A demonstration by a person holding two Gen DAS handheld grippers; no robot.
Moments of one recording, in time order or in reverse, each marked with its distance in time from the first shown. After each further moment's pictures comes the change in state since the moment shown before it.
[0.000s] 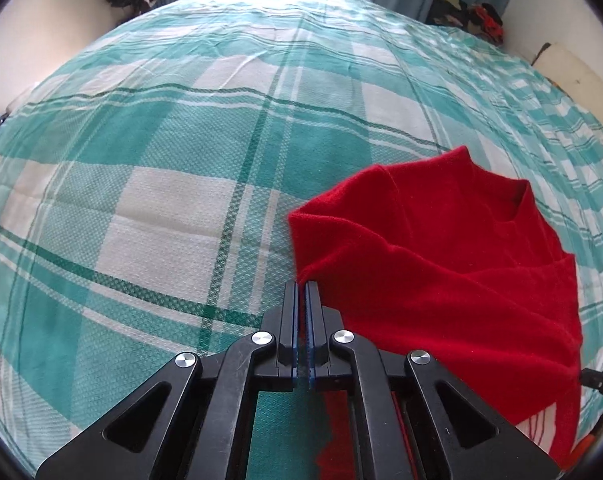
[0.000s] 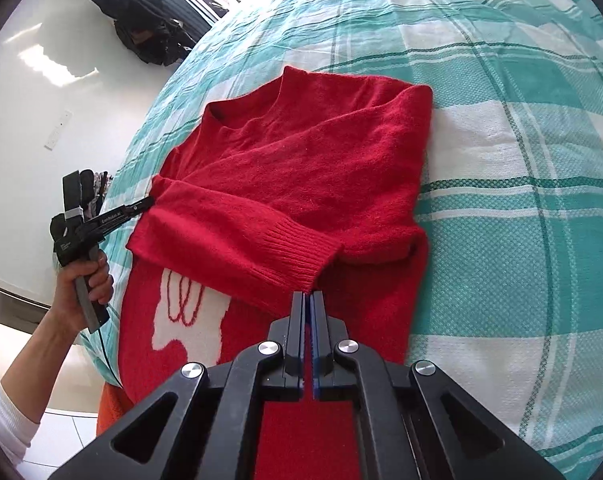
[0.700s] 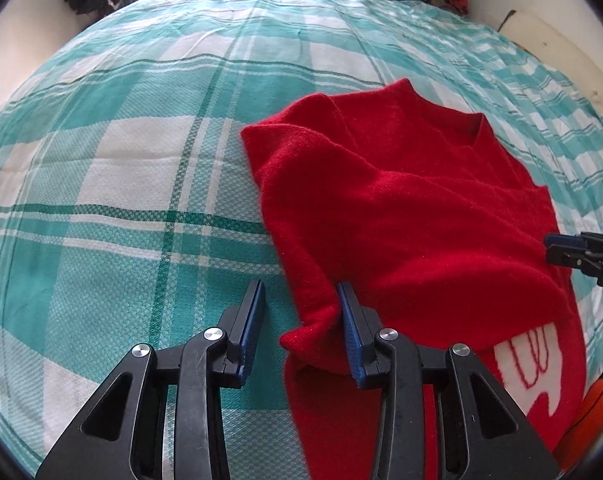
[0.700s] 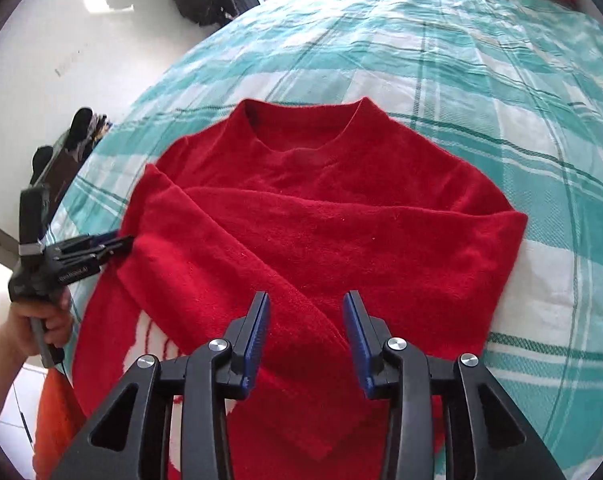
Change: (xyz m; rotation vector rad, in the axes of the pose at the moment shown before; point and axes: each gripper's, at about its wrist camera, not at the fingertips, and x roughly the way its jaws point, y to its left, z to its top) left arm -0.018 -0.017 -0.048 0.121 0.041 -0.072; right arm 0.059 0.065 0.064 -0.297 0.024 -0.092
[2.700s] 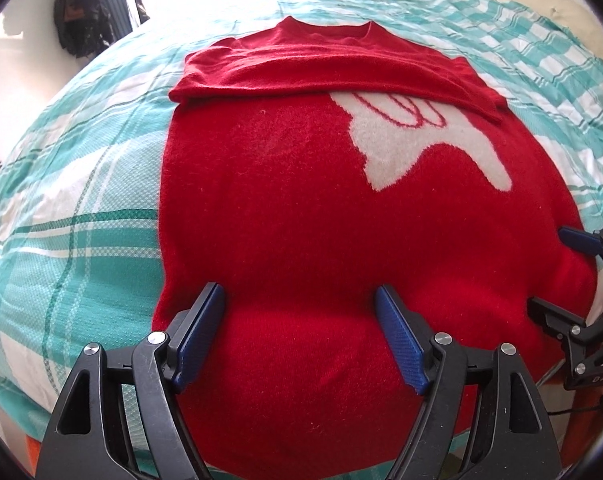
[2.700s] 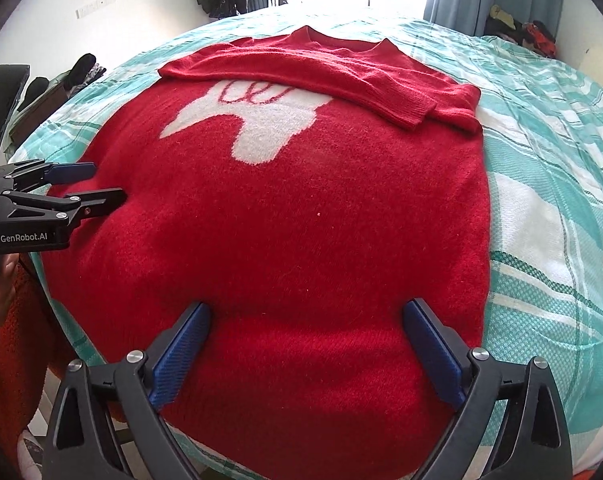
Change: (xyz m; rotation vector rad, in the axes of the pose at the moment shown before) left arm -0.060 -0.104 -0.174 0.149 -0.036 0.137; right arm -0.027 0.084 -0.226 -0.121 -0.135 -0.239
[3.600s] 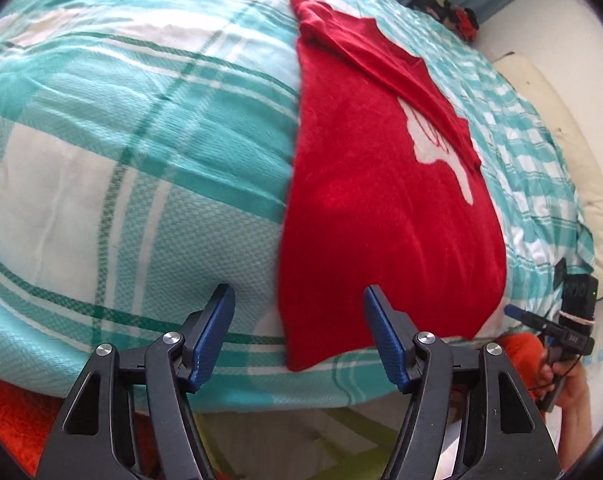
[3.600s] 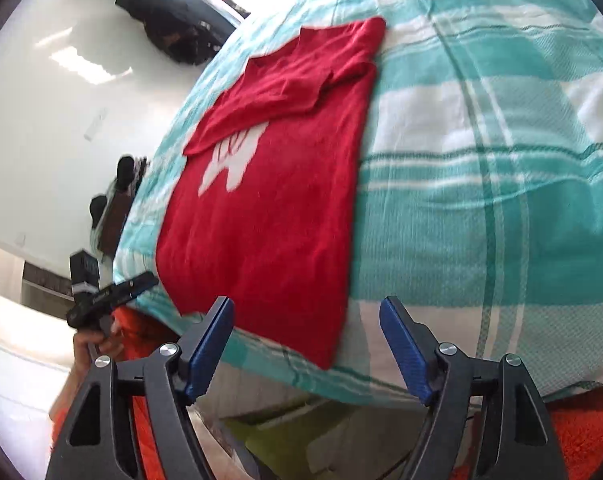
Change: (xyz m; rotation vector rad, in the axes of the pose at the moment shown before) left arm -0.034 0.099 -0.062 -0.395 0.140 -0.386; right arm -0.074 -0.122 -0.043 0.413 0.139 0.459
